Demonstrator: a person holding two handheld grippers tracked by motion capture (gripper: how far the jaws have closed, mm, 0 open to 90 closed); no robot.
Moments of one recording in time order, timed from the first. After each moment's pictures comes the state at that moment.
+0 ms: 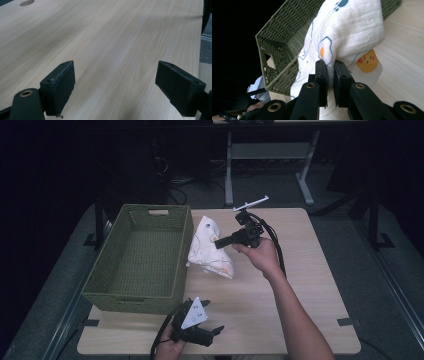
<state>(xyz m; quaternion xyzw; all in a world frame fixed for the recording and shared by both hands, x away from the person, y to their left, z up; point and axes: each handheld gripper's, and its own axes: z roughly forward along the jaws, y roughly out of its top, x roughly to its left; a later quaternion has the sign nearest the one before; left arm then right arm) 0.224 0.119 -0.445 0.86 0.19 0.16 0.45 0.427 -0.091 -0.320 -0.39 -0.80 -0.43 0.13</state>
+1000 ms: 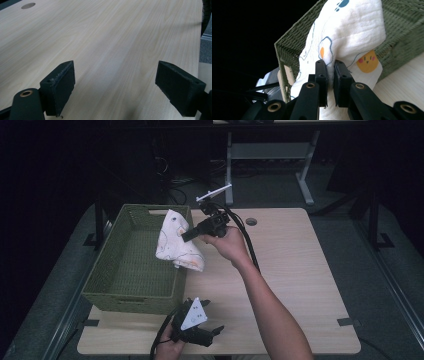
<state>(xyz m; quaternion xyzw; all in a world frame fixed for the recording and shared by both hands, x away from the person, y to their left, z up) 0.223 0.120 -0.444 0.86 0.19 0.16 0.45 0.440 -0.005 -0.290 -0.34 -0.82 -0.43 0.16</state>
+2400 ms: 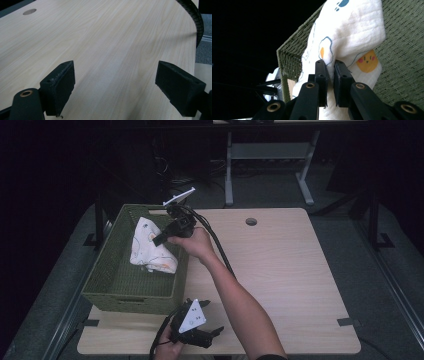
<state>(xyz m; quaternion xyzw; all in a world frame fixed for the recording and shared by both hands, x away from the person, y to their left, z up) 0.220 0.122 -0.442 0.86 0.18 0.17 0.45 0.464 0.082 -0.317 -0.33 -0.83 -0.40 0.21</state>
